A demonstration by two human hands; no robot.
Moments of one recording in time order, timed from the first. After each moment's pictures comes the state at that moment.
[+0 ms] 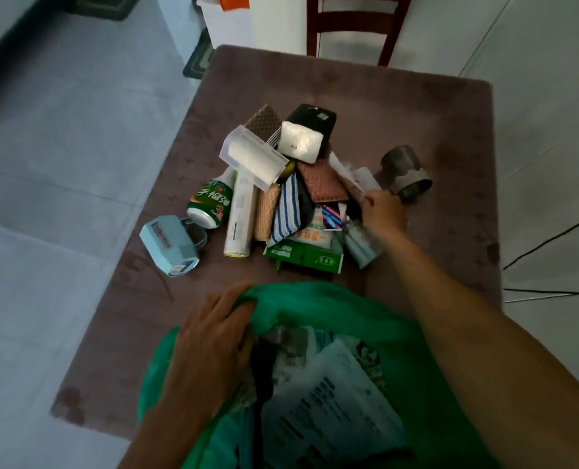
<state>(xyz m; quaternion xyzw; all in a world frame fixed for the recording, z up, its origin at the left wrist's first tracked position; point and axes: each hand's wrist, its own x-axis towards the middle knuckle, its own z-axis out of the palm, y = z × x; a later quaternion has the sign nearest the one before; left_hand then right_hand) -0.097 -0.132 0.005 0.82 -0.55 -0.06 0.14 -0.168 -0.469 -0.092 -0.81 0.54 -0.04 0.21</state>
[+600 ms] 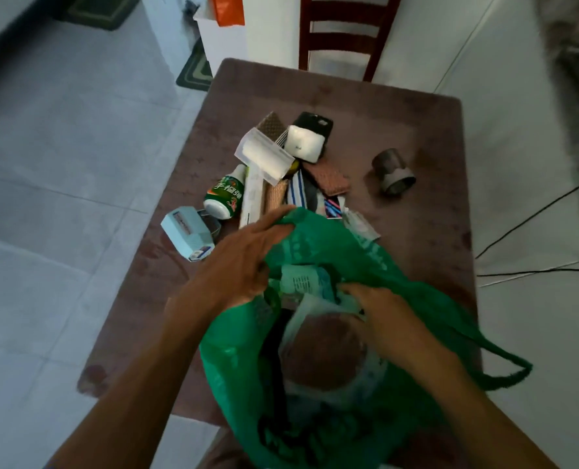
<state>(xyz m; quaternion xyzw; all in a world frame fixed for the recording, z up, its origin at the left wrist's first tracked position) -0.050 -0.156 0.064 0.72 -0.63 -0.16 0.25 -0.277 -0.257 0.048 -0.89 0.34 0.10 0.27</state>
